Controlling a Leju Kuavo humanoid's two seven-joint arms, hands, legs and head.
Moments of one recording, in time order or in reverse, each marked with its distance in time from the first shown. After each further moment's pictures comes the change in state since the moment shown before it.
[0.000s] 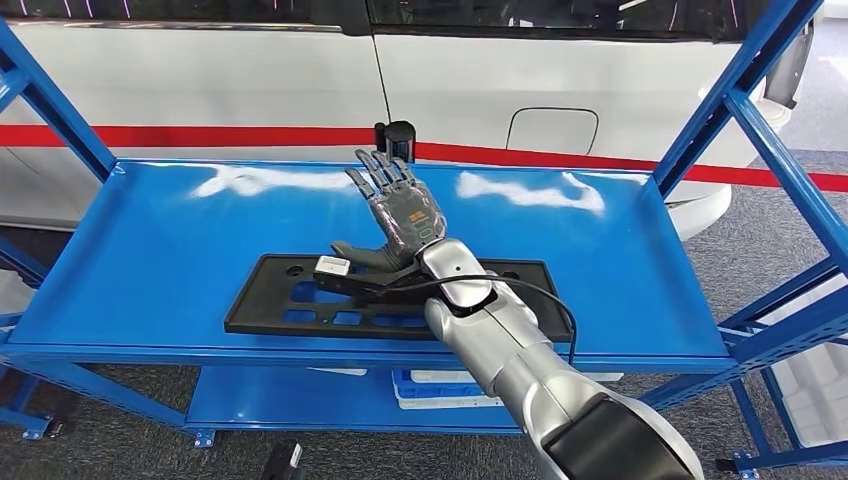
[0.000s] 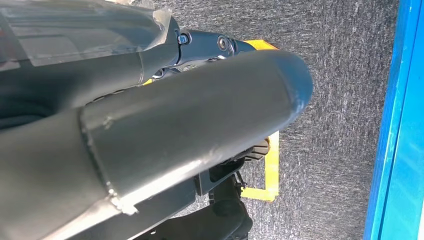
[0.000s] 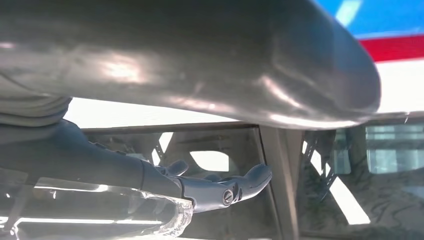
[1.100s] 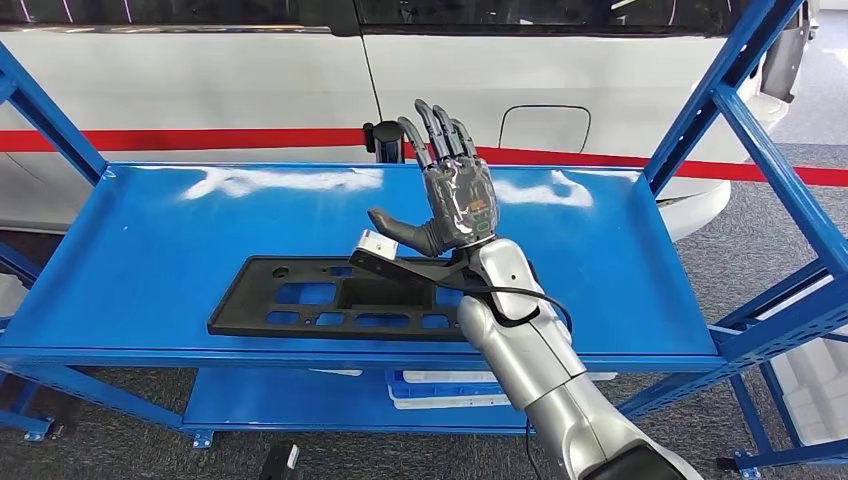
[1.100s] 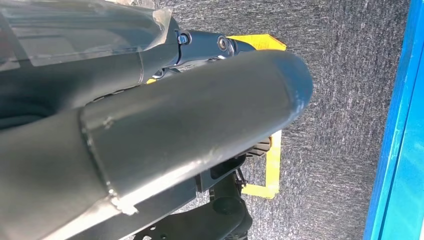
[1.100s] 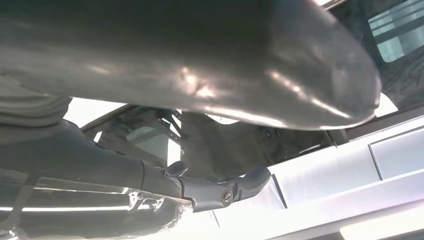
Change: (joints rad) left arm 0.000 0.002 0.013 0.000 0.023 -0.001 0.015; right arm 0.199 -0.113 -0.113 -0.483 -0.097 -0.075 -0.065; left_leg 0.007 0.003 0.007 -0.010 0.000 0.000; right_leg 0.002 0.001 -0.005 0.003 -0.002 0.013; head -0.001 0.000
